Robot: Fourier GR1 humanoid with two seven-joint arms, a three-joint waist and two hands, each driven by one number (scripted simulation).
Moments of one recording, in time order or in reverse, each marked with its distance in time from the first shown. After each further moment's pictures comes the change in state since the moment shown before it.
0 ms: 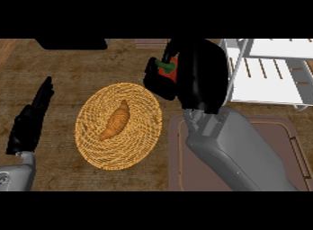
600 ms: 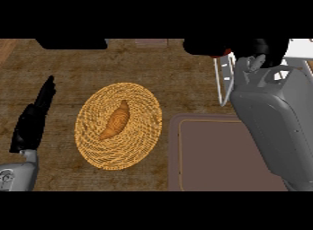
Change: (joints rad) left arm -0.015 -0.016 0.007 0.024 -0.017 0.001 -0.017; right arm -0.123 -0.133 -0.238 0.052 -0.090 0.202 -0.124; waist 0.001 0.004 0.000
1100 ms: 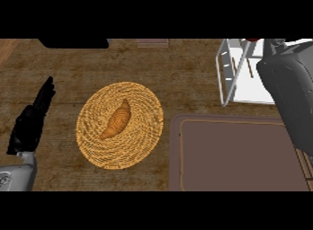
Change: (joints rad) left arm 0.016 0.003 0.003 -0.024 0.001 -0.020 0.011; right arm -0.048 -0.165 -0.031 0.250 0.112 0.016 -0.173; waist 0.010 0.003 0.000
